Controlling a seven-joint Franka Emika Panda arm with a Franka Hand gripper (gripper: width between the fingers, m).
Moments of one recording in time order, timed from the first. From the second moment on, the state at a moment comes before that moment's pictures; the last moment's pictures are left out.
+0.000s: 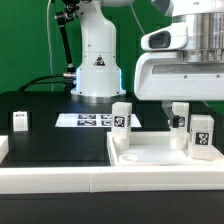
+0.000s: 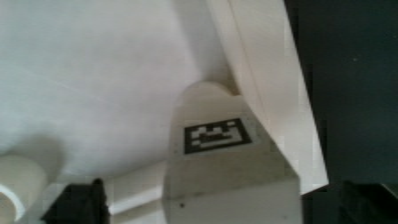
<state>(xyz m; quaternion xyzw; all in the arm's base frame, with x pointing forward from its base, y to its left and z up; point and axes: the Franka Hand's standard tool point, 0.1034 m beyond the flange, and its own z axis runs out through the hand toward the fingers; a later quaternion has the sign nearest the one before) 0.623 0.118 0.079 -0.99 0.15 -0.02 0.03</state>
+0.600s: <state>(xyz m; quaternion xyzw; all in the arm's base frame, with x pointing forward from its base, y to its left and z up) 0.623 0.116 0.079 -0.99 0.11 -0.02 0.03</state>
